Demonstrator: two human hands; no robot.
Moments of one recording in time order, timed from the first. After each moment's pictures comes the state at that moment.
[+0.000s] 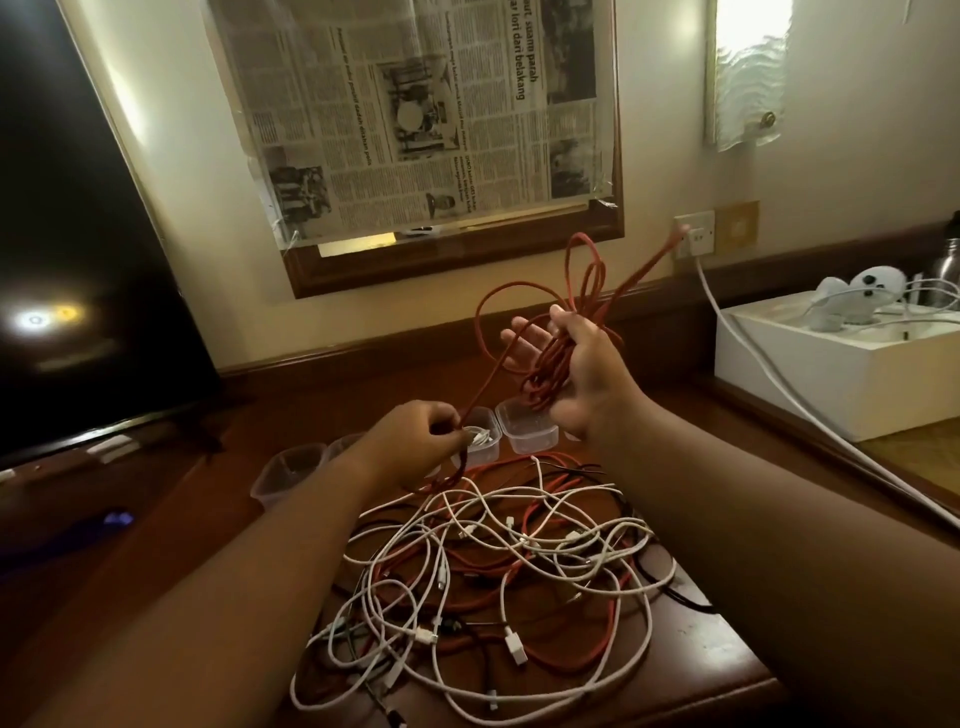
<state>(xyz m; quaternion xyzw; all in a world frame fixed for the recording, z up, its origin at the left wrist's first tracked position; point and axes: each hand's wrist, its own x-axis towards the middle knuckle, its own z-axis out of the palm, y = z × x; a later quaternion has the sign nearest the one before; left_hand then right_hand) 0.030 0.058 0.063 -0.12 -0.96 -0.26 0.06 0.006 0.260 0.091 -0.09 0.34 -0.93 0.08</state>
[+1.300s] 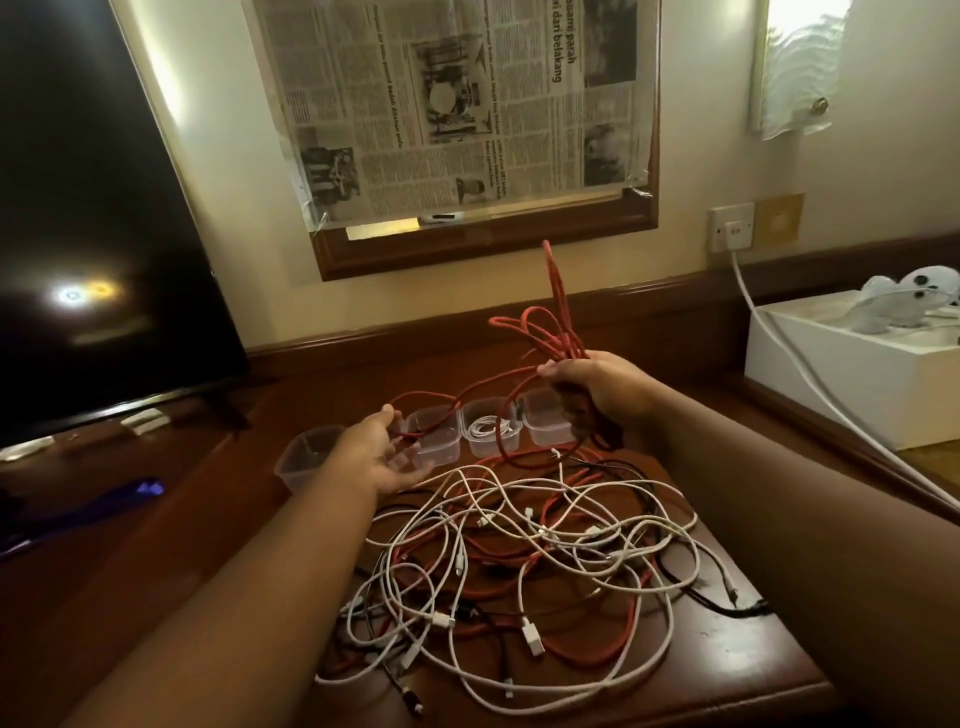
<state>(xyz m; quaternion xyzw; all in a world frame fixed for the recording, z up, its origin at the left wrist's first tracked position) 0.007 0.017 0.034 0.27 -0.51 -0.81 0.06 0.003 0.281 0.073 -0.21 0.67 -0.69 0.15</state>
